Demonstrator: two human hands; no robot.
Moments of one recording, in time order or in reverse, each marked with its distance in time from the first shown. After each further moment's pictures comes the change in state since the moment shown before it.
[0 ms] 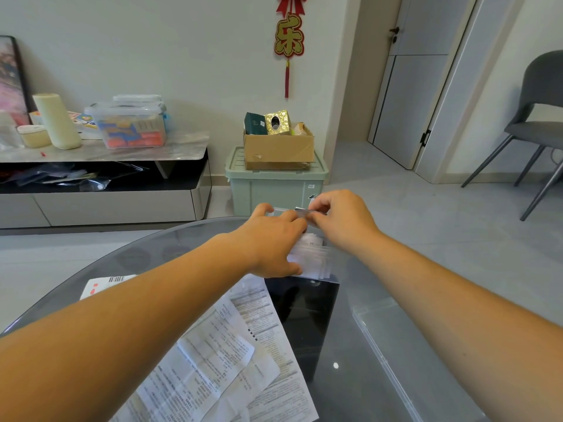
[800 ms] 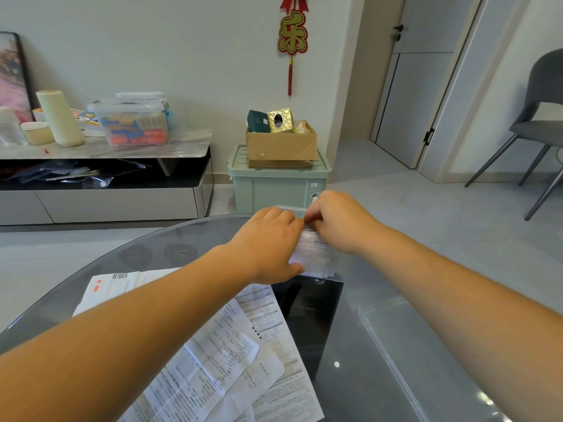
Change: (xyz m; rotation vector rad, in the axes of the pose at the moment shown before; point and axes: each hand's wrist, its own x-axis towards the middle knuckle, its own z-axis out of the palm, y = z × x) left_hand -0.010 0.001 0.012 0.047 0.154 -0.045; right_hand 0.003 -0.004 -0.002 -0.262 -0.226 -0.236
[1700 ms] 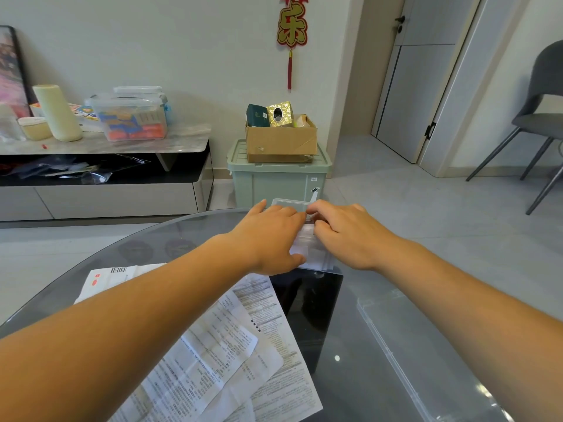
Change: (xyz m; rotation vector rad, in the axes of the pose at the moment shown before) left_hand 0.003 0.001 -0.003 -0.125 -0.147 -0.036; right_hand -0.038 0.000 0.004 0.065 -0.047 -0.023
